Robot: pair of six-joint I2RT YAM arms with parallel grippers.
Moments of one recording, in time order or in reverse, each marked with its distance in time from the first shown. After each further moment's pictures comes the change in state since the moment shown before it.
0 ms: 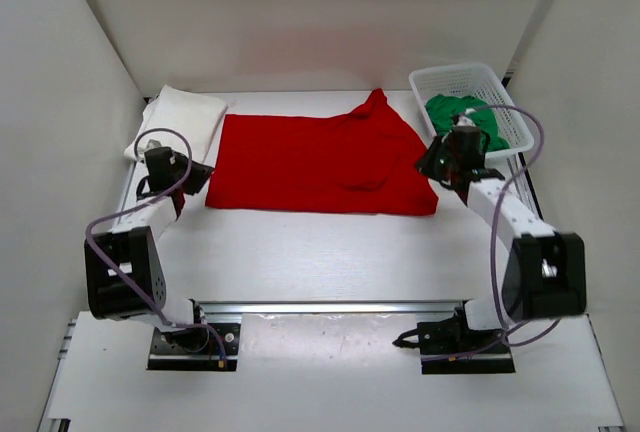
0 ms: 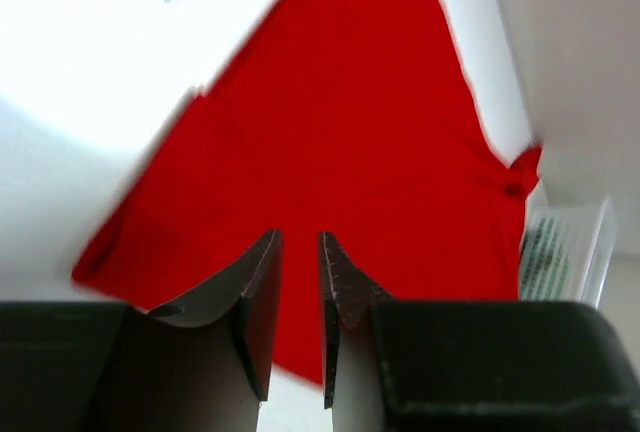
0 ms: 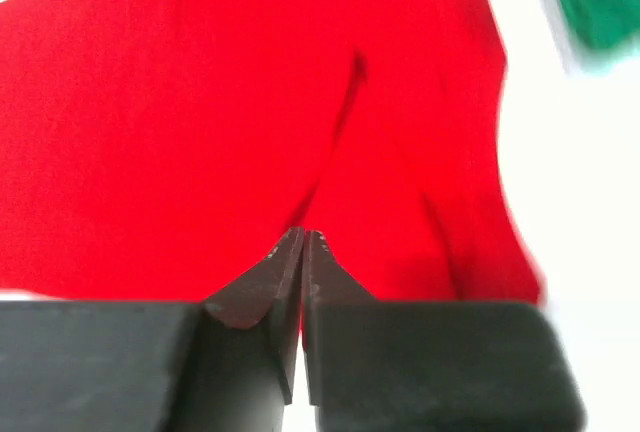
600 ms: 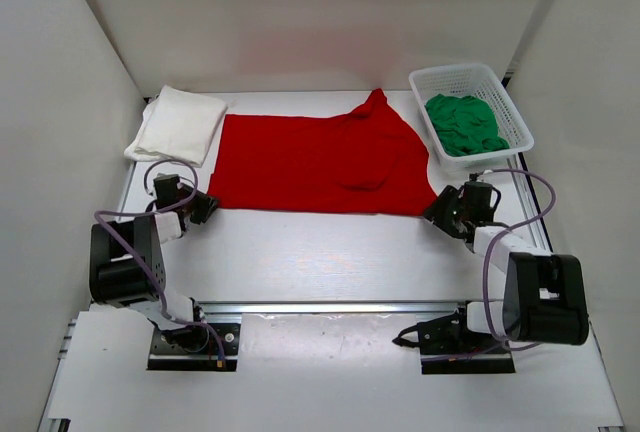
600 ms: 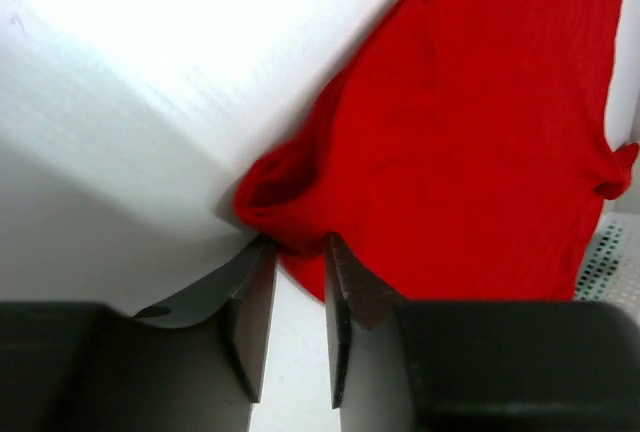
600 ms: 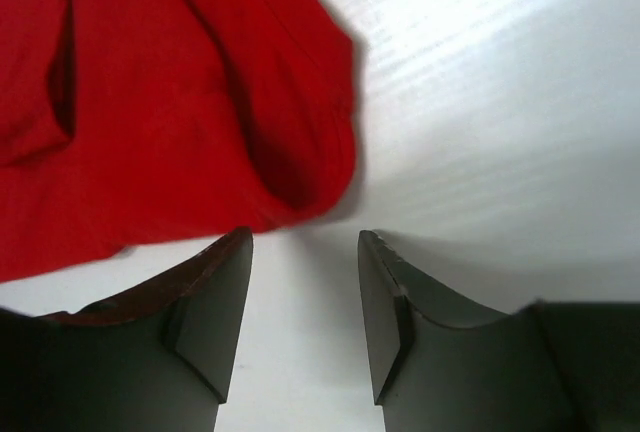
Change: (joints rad) left arm 0.012 0.025 -0.250 0.108 0.018 -0.041; right arm -0.141 -0.240 -0.589 0.194 -0.018 0.110
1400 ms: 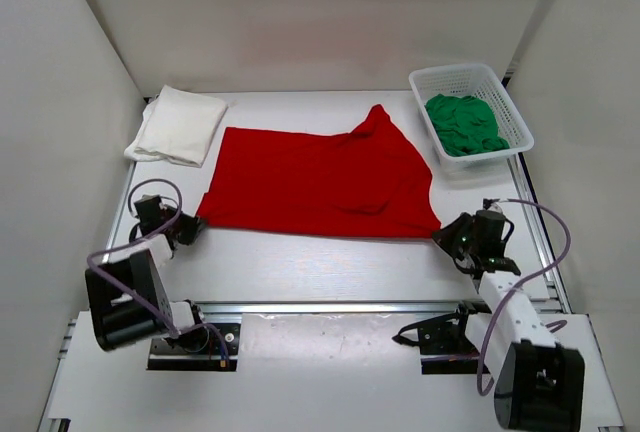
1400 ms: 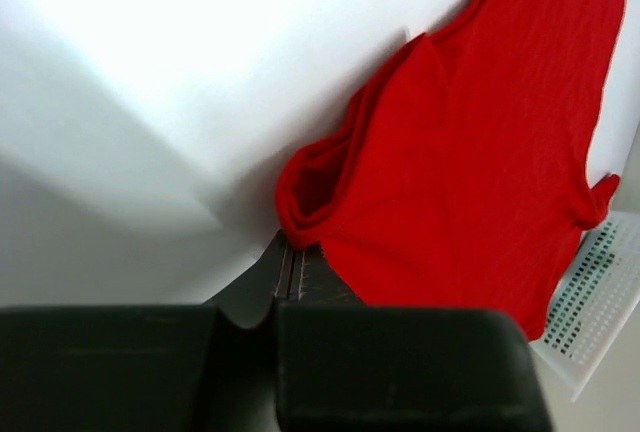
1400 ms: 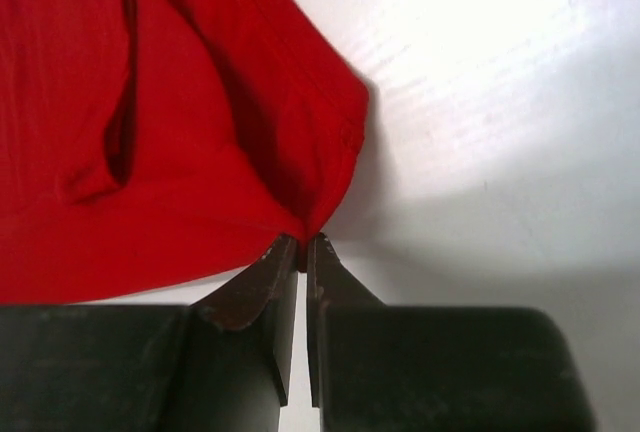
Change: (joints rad) left arm 0.144 -0.196 -0.129 -0.119 0.074 0.051; right arm -0.058 -0.427 -0.195 -0.147 -0.034 0.082
